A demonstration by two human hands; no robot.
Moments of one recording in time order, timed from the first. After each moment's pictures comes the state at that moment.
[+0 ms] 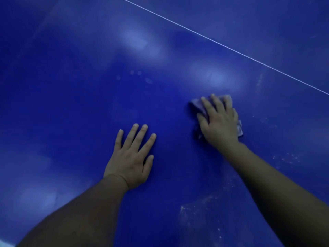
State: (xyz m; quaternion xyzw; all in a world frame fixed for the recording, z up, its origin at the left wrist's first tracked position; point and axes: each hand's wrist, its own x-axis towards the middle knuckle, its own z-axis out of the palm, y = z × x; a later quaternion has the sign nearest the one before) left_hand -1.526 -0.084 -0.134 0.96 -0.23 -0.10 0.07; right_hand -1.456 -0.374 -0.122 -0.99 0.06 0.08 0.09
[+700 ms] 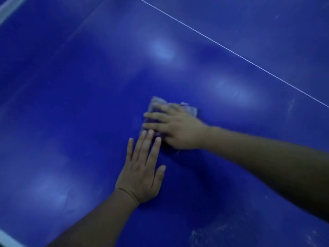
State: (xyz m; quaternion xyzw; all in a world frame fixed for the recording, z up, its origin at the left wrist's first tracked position) left_hand -1.529 -0.080 -0.144 0.97 -0.16 0.03 0.17; right_hand -1.370 -0.250 -0.120 -0.85 -0.52 0.11 0.07
